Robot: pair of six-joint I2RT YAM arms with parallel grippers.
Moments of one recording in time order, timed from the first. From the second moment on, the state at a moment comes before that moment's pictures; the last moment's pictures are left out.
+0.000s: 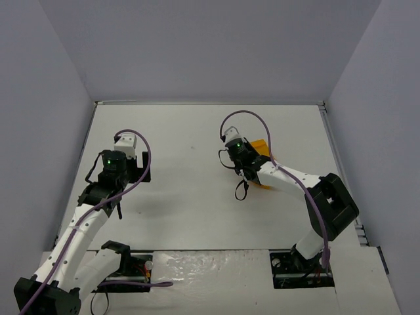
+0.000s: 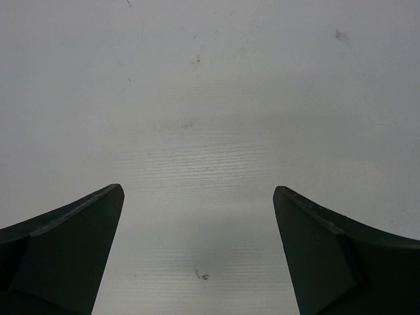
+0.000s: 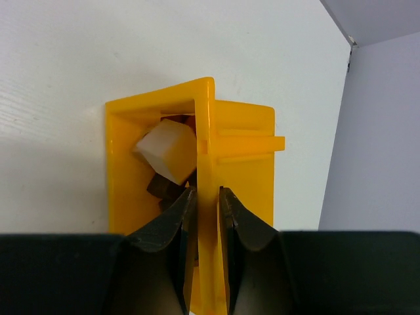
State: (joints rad) left arm -0.24 0.86 0.78 -0.46 -0.18 -0.09; right arm 0.65 1.61 0.98 -0.13 0.71 -0.29
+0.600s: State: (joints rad) left arm -0.24 0.87 0.78 -0.46 -0.18 -0.09; right arm 0.66 1.58 1.00 -0.23 0.62 -0.20
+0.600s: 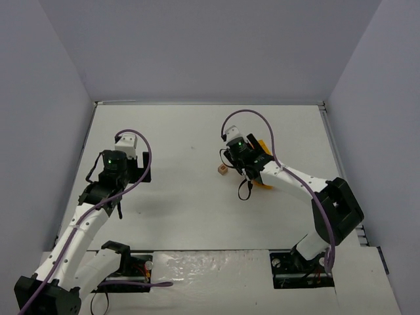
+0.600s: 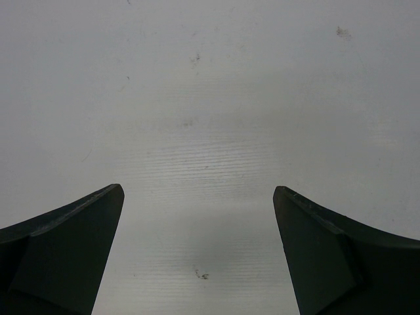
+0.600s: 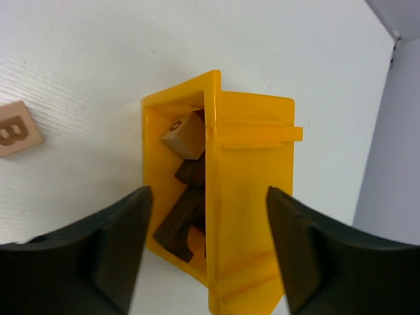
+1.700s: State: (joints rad) left arm -0.25 0.95 0.79 -0.47 -0.11 -0.09; right arm 0.32 1.58 1.19 -0.47 0.05 -0.02
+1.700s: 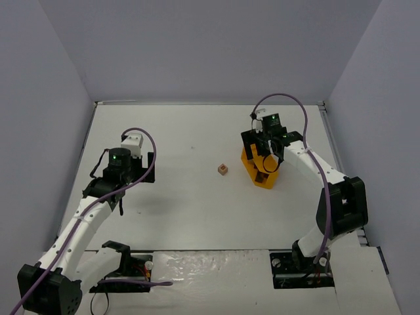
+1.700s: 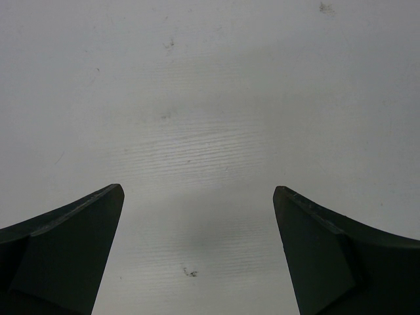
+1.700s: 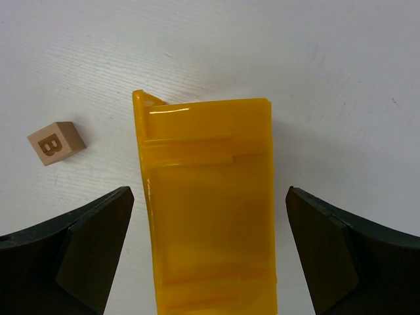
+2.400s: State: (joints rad) left arm -0.25 0.96 0.80 -0.48 -0.10 -0.09; right arm 0.30 1.65 1.19 -0.47 0.00 -0.02
